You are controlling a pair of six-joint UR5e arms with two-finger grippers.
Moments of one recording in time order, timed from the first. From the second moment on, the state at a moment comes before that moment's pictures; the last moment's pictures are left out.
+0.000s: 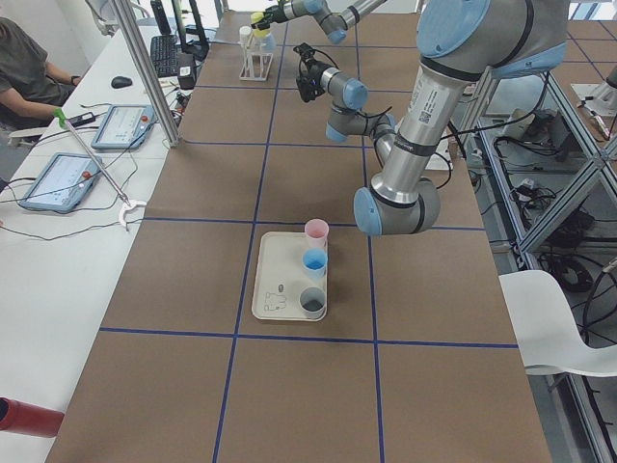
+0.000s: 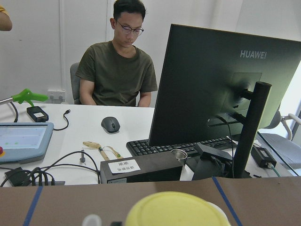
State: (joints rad) left arm -0.39 -2.18 -1.67 -3.00 -1.23 -2.09; right arm 0.91 -1.50 1.61 -0.64 1.07 0.98
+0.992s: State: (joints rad) left arm -0.39 -2.18 -1.66 -3.00 -1.23 -2.10; right arm 0.87 -1.50 1.59 -0.65 1.07 0.98
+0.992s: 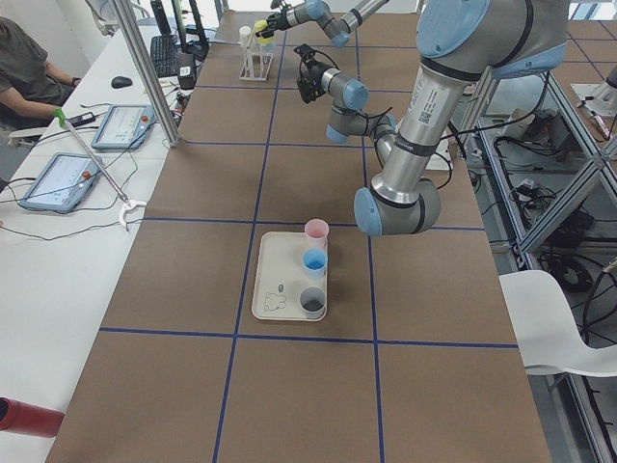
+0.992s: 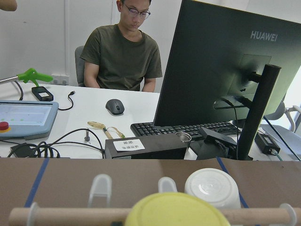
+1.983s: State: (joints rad) left arm -0.37 -2.18 -1.66 -3.00 -1.23 -2.10; right arm 0.86 -1.54 1.58 -0.64 1.06 0.98
